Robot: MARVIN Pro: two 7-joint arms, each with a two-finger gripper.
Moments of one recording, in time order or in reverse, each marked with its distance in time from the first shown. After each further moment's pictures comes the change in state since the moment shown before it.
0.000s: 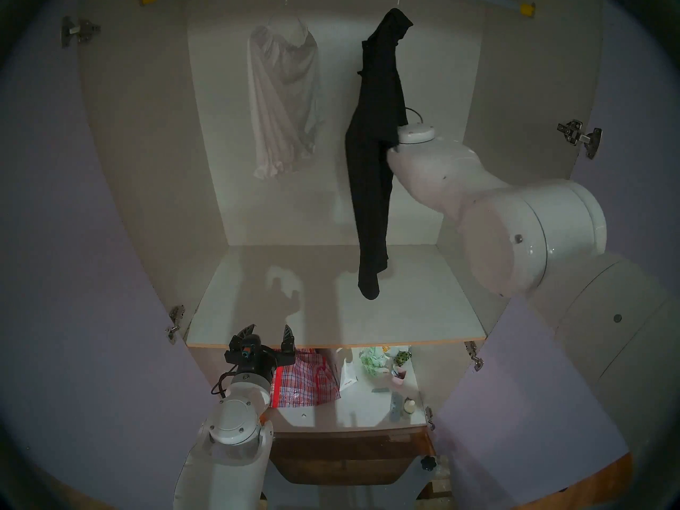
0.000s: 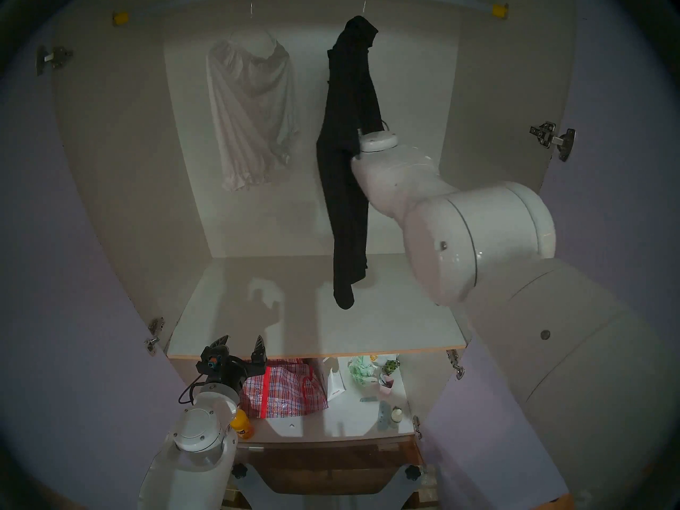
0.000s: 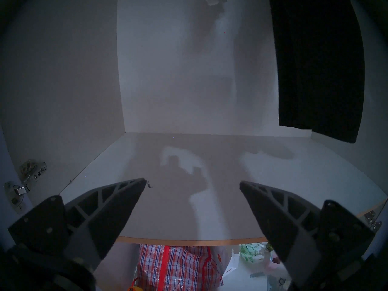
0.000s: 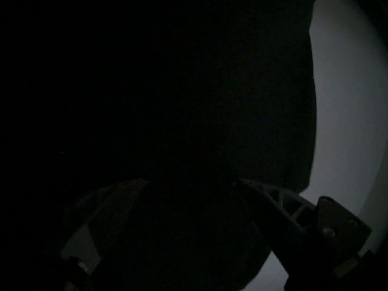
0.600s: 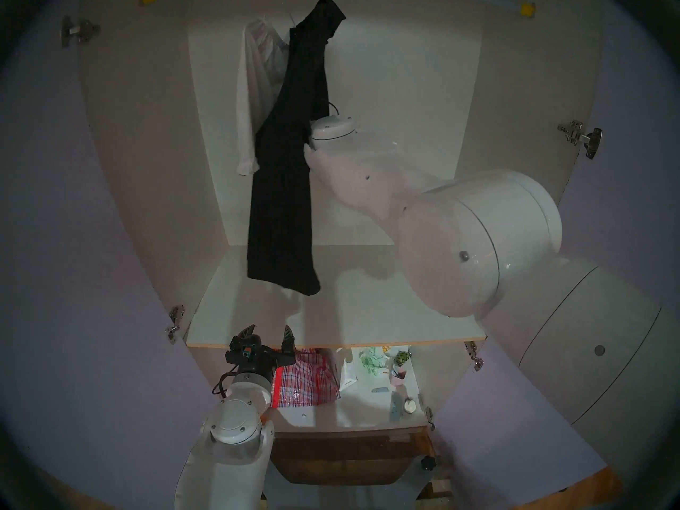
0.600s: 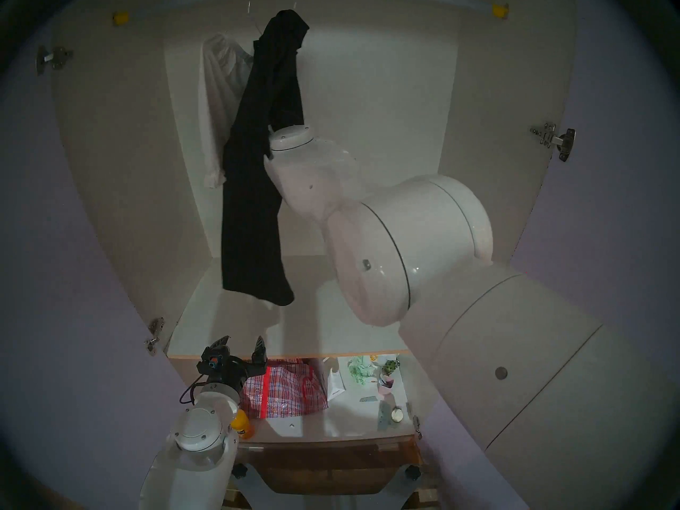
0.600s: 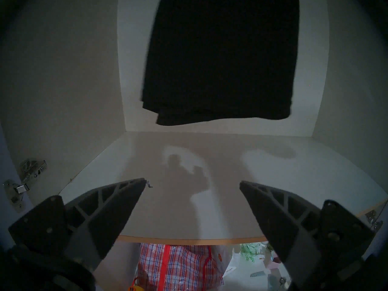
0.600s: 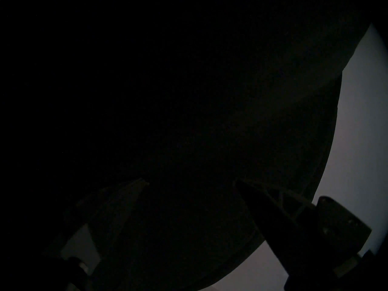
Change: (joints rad) left arm -0.007 0.000 0.004 0.010 0.000 0.000 0.008; right arm 0.011 -0.244 -0.004 0.006 -0.004 0.002 0.037
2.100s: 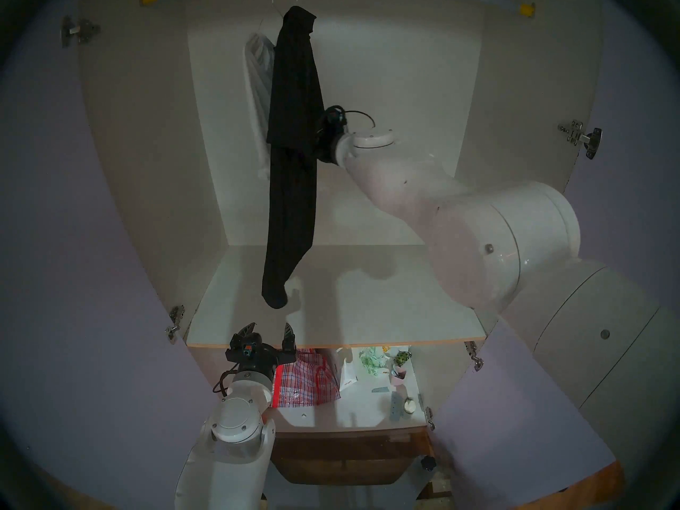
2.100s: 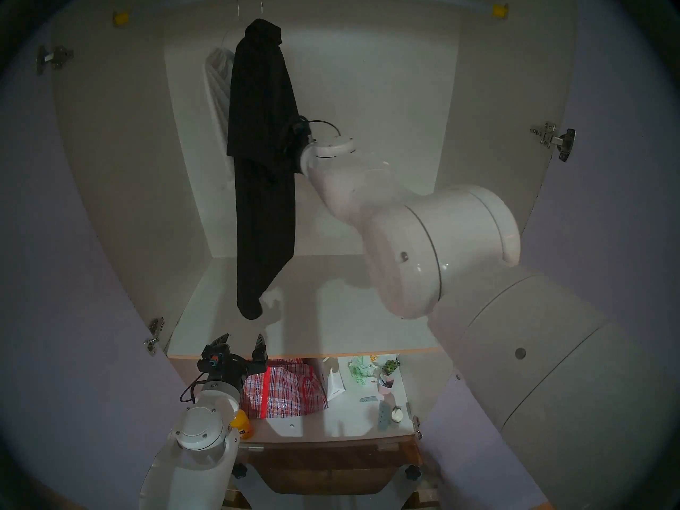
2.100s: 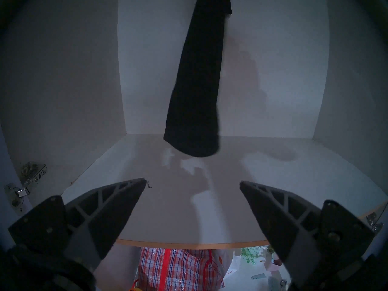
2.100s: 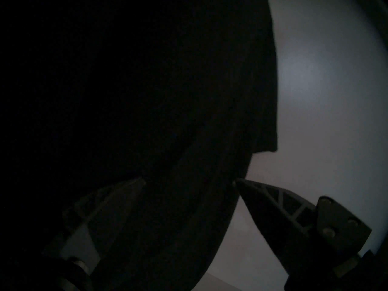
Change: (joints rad) left arm -0.002 0.006 0.011 -0.013 0.000 -0.001 0.012; right arm -0.033 0.200 0.064 0.003 0.046 -0.017 0.119
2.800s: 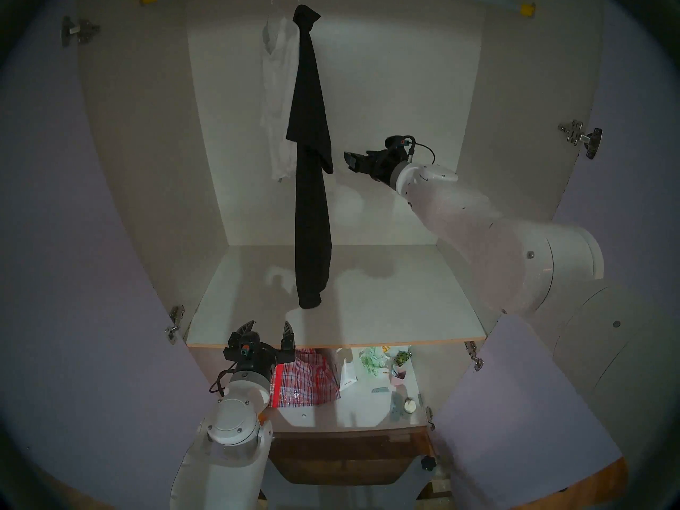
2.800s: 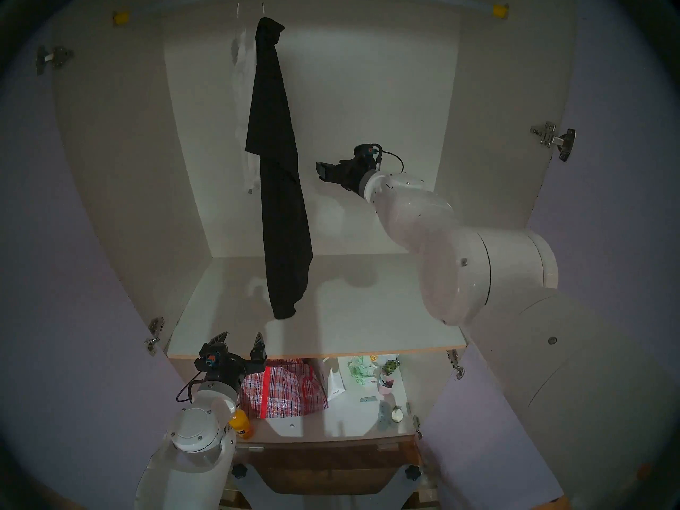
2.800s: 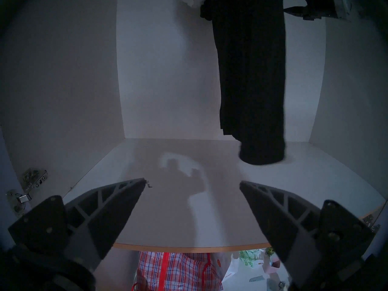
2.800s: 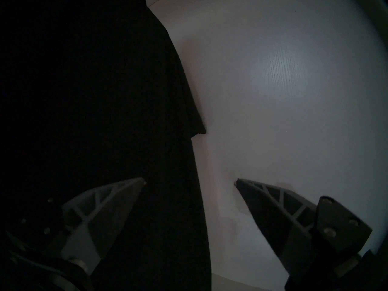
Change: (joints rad) left arm 0.022 0.019 0.004 -0.039 -0.019 0.001 -0.006; right arm -0.147 0.188 0.190 -0.012 0.053 -0.192 0.250
